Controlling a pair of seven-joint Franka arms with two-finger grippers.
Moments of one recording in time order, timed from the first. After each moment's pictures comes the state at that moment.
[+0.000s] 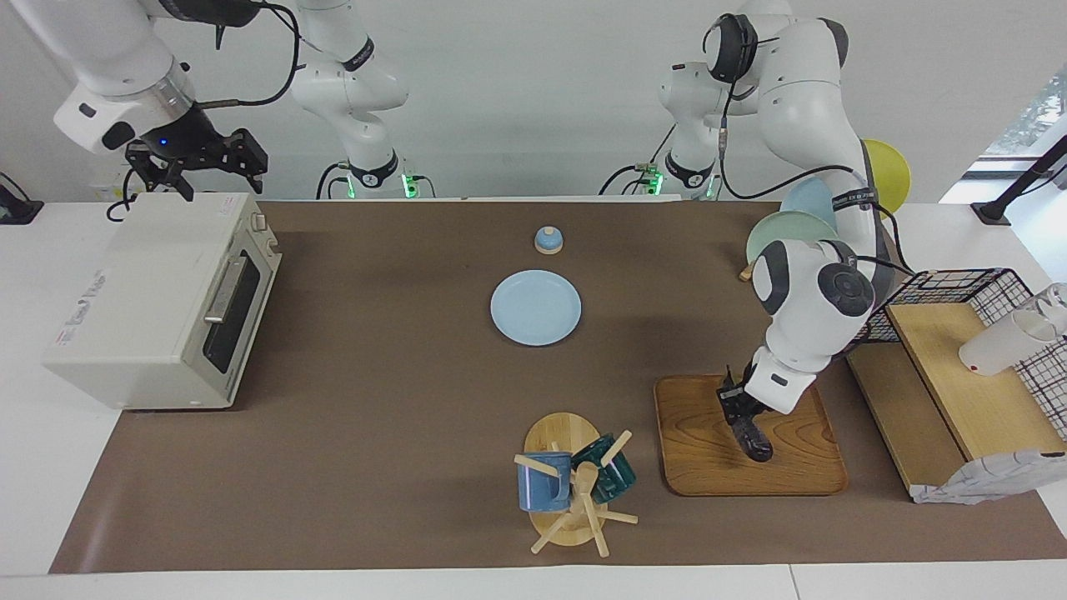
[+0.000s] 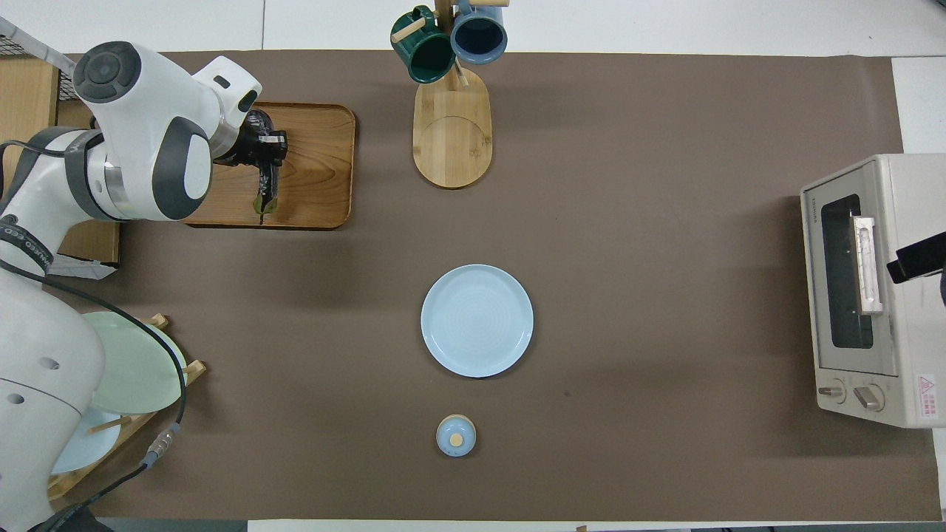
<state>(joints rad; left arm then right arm) -0.17 0.57 -0.01 -1.52 -0.06 2.18 -0.18 0.06 0.01 -0.14 -1.46 -0.05 1.30 -0.24</state>
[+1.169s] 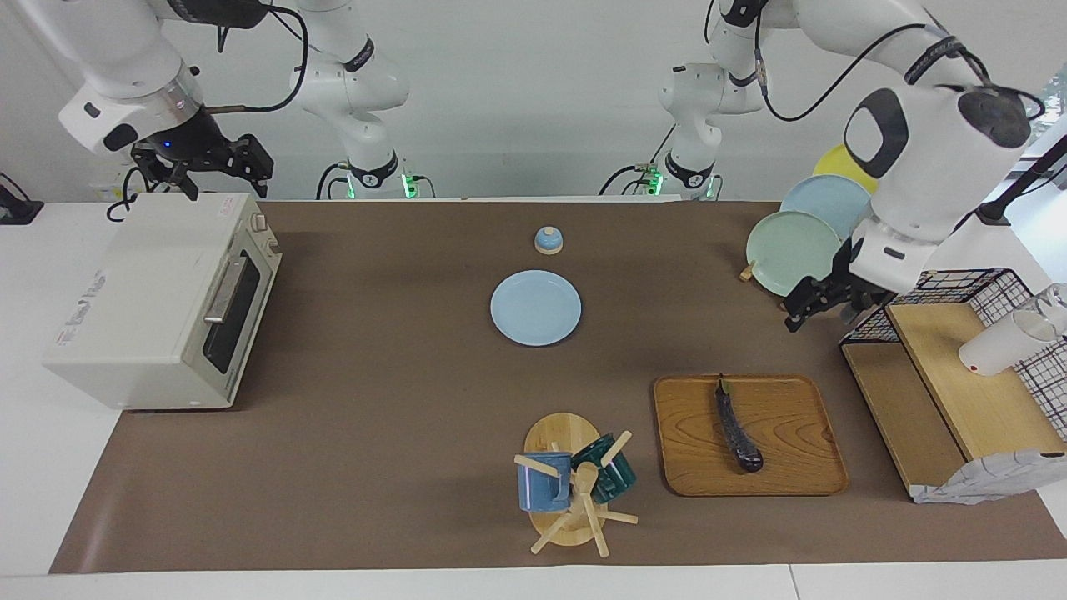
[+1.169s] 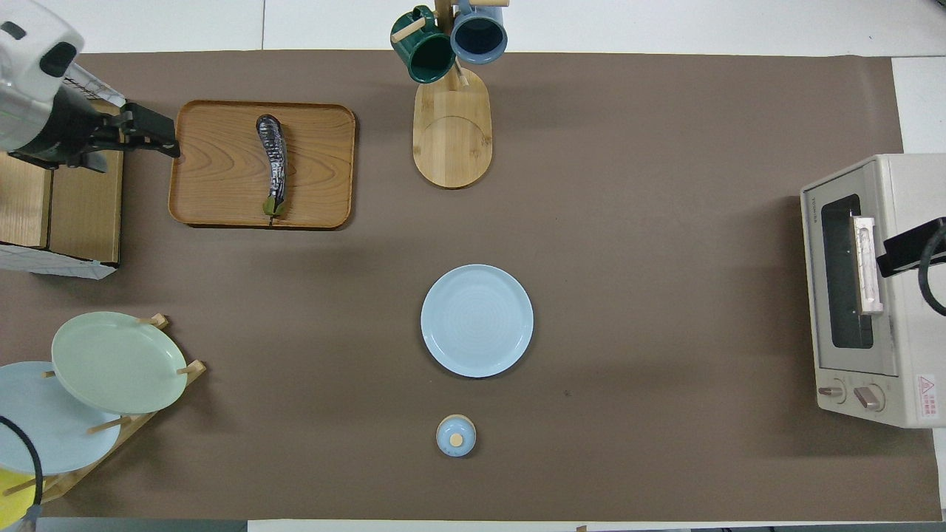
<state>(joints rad) -0.08 0.19 -0.01 -1.46 -0.06 1.71 -0.17 0.09 0.02 -0.15 -1.45 -0.06 1.30 -0.14</state>
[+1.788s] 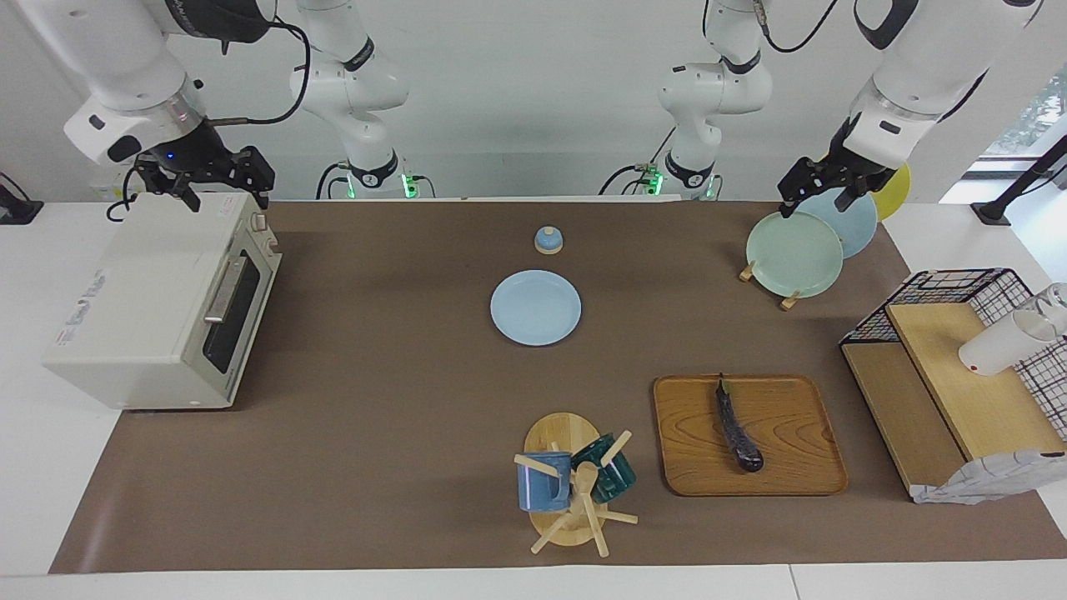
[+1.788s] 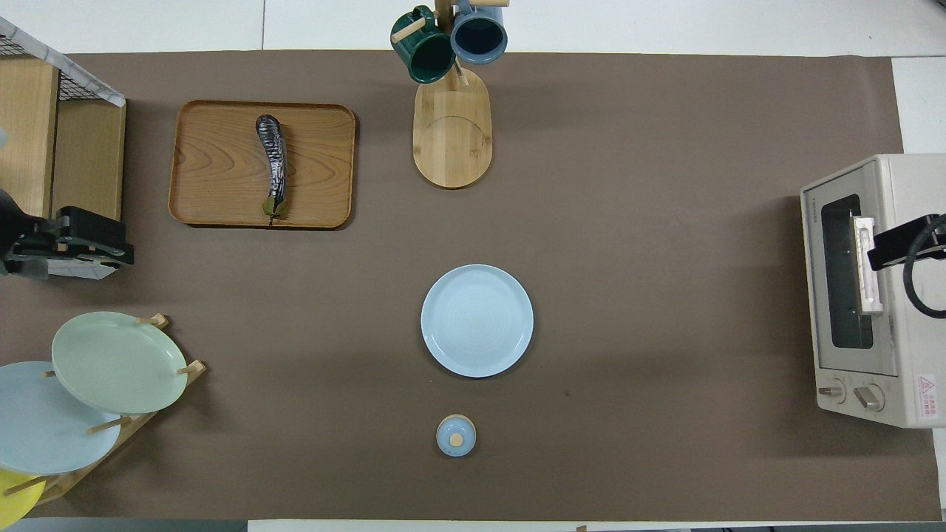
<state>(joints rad) -0.08 -0.06 -0.02 -1.63 -0.05 1.46 -0.17 0.09 0.01 -0.15 -1.51 -0.06 1.37 -0.13</state>
